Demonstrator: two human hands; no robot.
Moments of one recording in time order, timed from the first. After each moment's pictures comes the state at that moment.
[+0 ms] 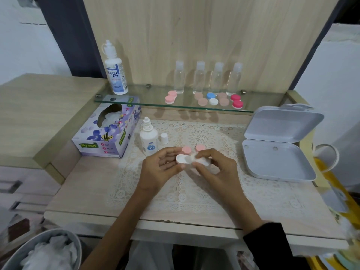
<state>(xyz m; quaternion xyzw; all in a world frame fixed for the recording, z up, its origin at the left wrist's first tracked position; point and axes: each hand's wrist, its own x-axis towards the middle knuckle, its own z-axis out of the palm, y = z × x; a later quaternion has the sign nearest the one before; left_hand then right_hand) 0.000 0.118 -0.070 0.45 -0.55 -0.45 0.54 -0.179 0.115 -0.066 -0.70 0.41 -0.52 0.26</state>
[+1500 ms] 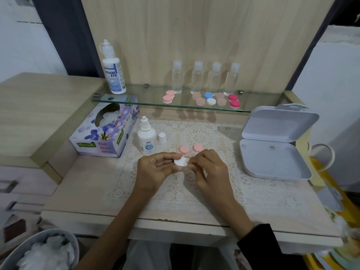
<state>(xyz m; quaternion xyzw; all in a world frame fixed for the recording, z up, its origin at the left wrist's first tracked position) 0.000 0.120 -0.071 0.46 -0.54 -0.42 0.57 -0.165 0.115 -0.076 -0.76 0.42 -0.49 0.04</state>
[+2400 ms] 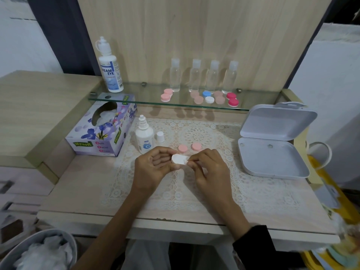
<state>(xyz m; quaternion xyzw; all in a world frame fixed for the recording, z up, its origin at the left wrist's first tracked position) 0.001 0.119 -0.072 0.44 -0.55 -0.41 0.58 -0.167 0.117 -0.080 -0.73 0.48 -0.48 0.05</state>
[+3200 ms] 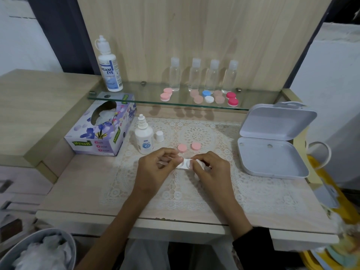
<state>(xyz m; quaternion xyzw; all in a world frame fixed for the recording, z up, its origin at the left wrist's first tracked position) -0.006 0.117 -0.075 0.48 -0.60 -0.32 0.55 -0.173 0.114 -0.080 -0.68 0.51 -0.49 0.21</state>
